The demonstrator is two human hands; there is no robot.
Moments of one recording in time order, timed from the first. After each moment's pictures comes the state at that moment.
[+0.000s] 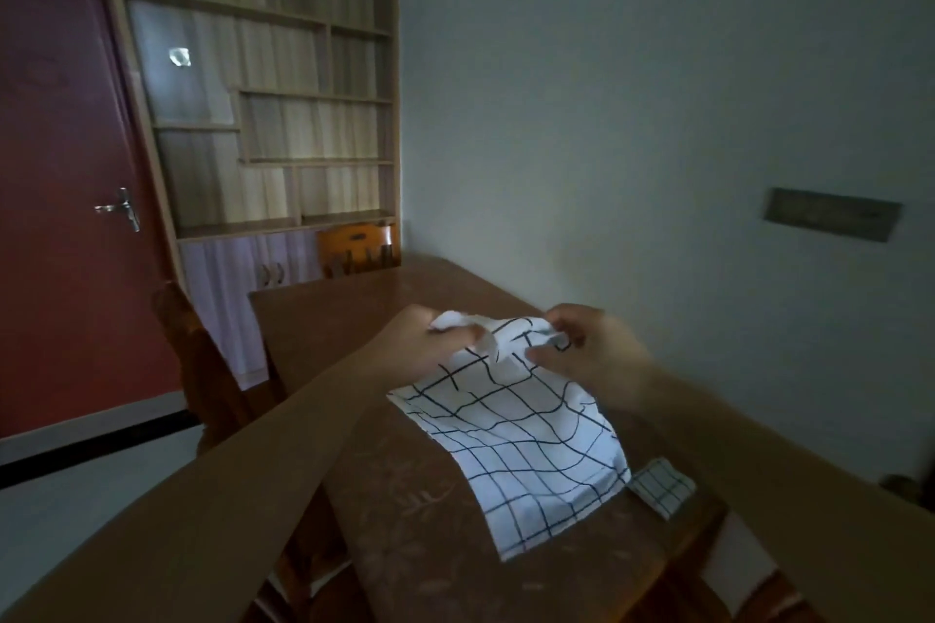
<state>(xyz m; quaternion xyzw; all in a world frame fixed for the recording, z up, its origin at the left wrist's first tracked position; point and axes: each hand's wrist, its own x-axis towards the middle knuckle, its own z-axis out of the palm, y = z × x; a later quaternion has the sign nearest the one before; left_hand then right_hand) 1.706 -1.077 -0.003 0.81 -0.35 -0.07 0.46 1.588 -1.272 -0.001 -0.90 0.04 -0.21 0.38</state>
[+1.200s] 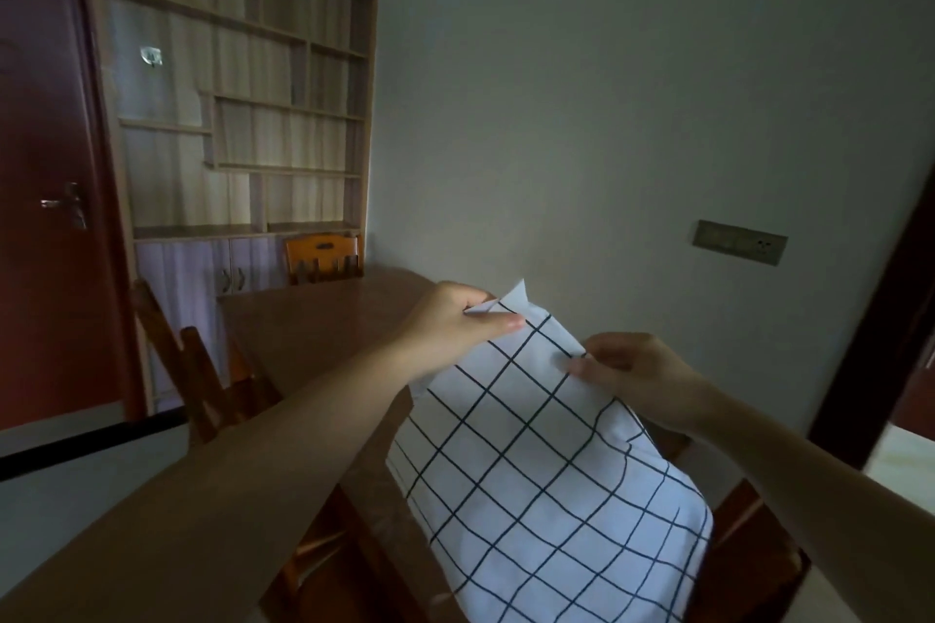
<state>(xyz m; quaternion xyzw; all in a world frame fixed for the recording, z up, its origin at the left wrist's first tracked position) 1.632 -0.992 0.029 0.71 -0.44 -0.03 0.54 1.473 -1.168 0.030 -0.90 0.06 -0.21 0.37</state>
